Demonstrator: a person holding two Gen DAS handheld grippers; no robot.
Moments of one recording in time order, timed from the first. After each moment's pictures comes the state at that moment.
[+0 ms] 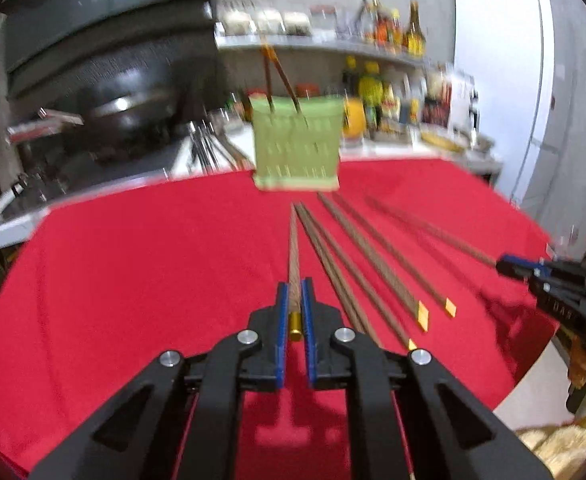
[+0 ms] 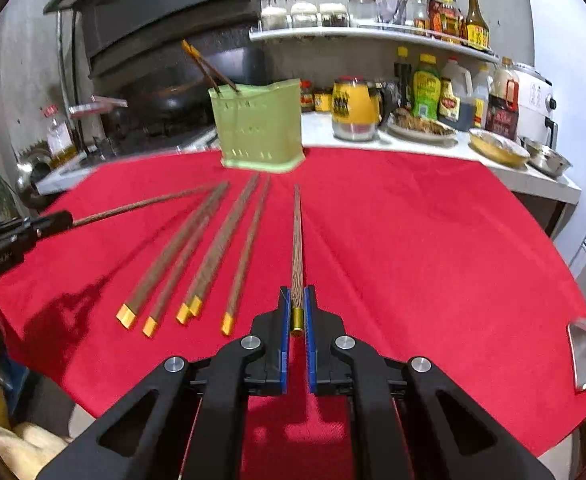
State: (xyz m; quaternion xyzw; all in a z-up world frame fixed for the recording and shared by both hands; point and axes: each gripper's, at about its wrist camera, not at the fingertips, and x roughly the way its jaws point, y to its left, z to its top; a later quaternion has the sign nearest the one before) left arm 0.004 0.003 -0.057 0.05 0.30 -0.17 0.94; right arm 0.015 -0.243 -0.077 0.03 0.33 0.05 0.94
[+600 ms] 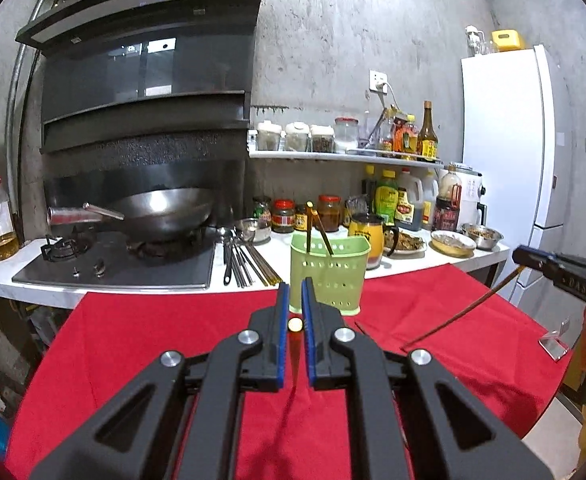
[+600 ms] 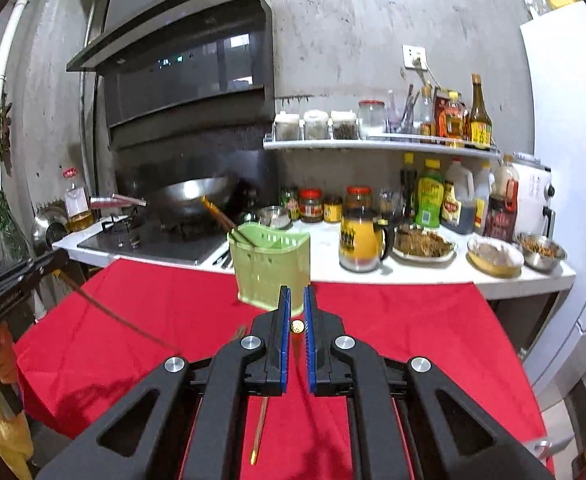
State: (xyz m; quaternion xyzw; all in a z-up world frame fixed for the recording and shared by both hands) left arm 0.000 0.033 0.040 0.01 0.16 -0.14 0.98; right arm 0.036 -0.248 0.053 0.02 0.20 0.06 0.98
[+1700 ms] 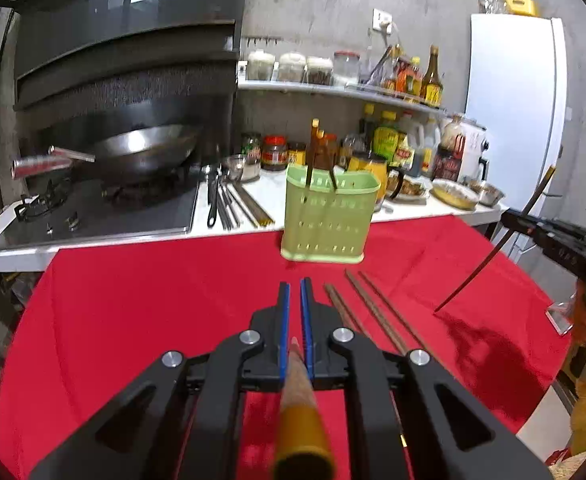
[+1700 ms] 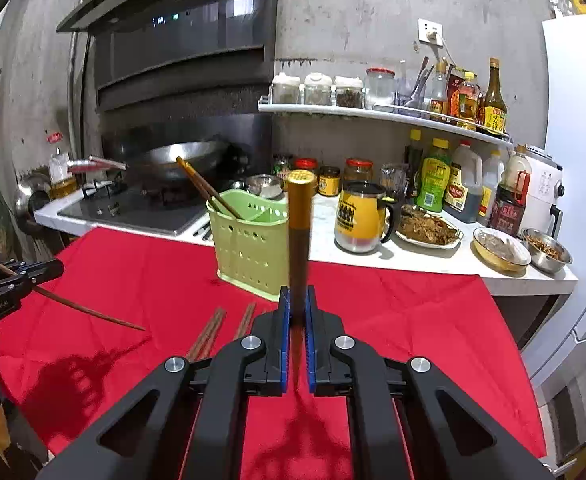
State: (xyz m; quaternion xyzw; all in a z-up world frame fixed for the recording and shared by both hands) left arm 0.054 0.036 -0.003 0.02 0.27 -0.17 0.95; right arm 0.089 -0.237 0.021 -0.01 0.25 0.05 0.97
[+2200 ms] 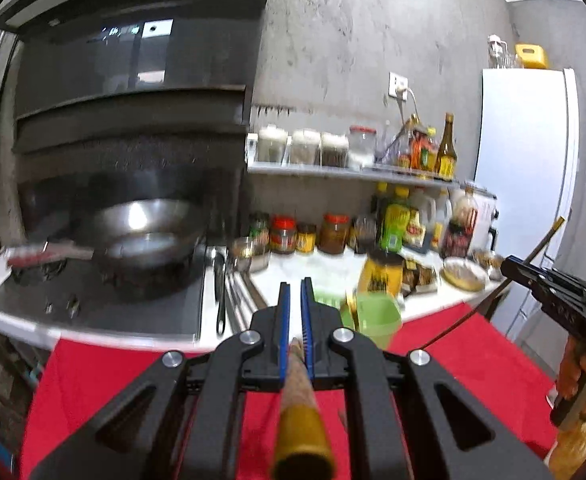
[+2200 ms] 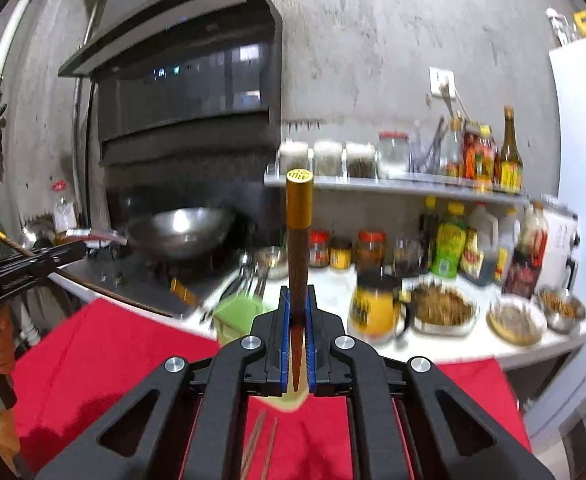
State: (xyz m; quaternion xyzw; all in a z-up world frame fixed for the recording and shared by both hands) left arm 0.159 0.040 0.095 -0.01 0.18 -0.17 0.97; right arm 0.168 -0.223 0.102 0.00 0.16 0.07 0.99
